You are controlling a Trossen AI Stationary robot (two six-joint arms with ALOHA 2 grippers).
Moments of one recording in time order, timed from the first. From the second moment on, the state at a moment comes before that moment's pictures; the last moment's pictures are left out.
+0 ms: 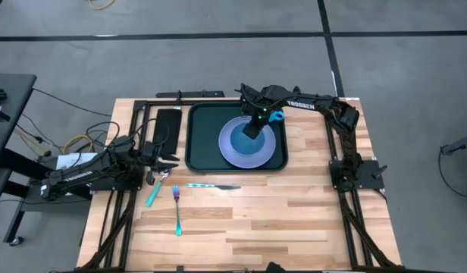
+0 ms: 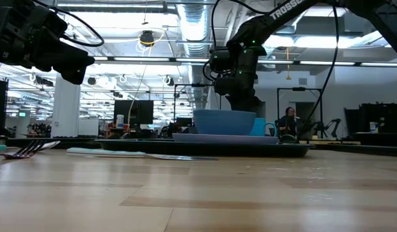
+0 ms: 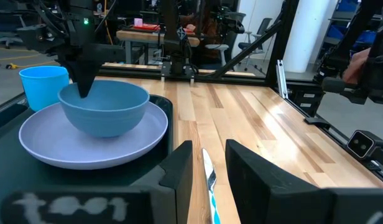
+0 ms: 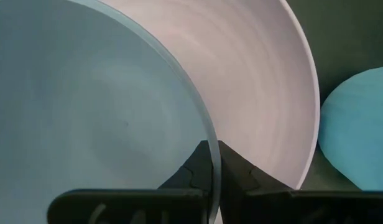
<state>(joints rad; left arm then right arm) 0.36 0.03 0.07 -0.12 0.46 -0.06 -0.50 2.02 1.62 -0.99 -0.13 0.06</state>
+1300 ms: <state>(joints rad) 0.36 0.03 0.07 -0.12 0.46 -0.06 -0.50 2.02 1.62 -1.02 -0.13 0.03</state>
